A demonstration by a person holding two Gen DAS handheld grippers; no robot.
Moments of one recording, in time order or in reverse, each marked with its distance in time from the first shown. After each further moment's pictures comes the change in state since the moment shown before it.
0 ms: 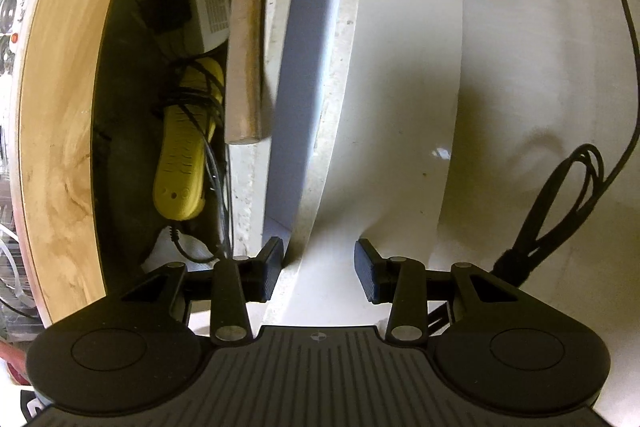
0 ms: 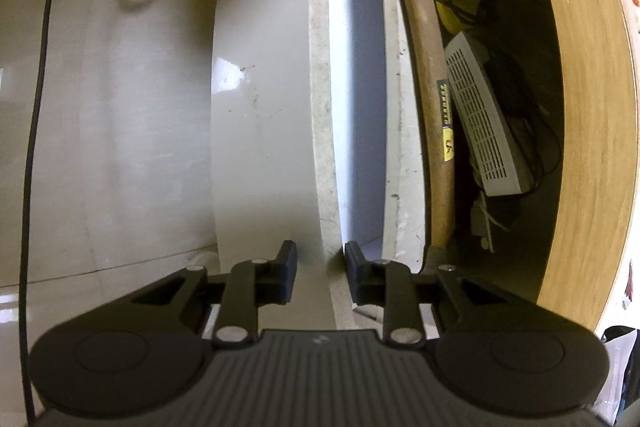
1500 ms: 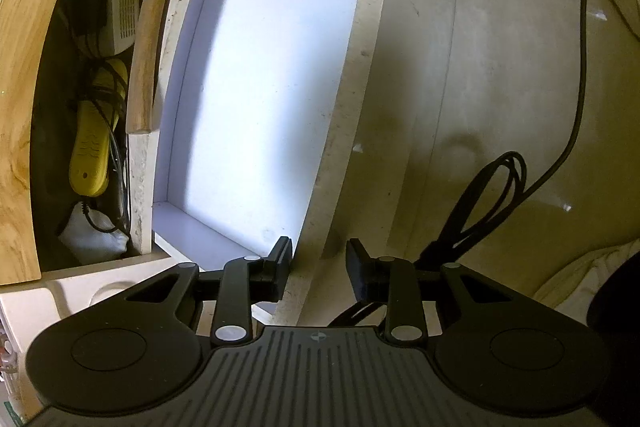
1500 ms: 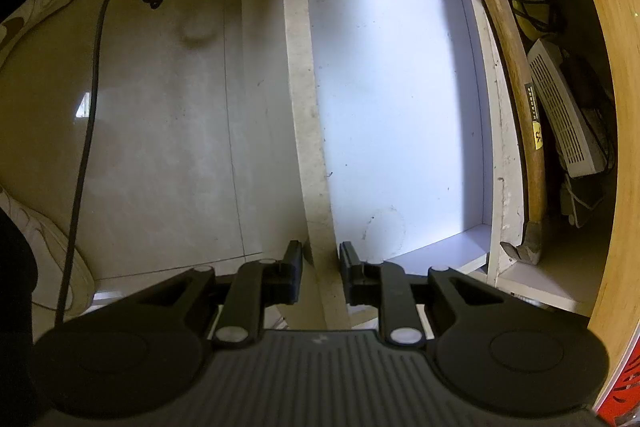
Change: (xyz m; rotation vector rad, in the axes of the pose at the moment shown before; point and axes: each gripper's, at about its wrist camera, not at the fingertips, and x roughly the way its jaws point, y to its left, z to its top) left arm -0.052 -0.015 -0.002 -0.016 0.029 -0.331; right arm -0.068 0.038 -0.011 0.047 -0.007 0.321
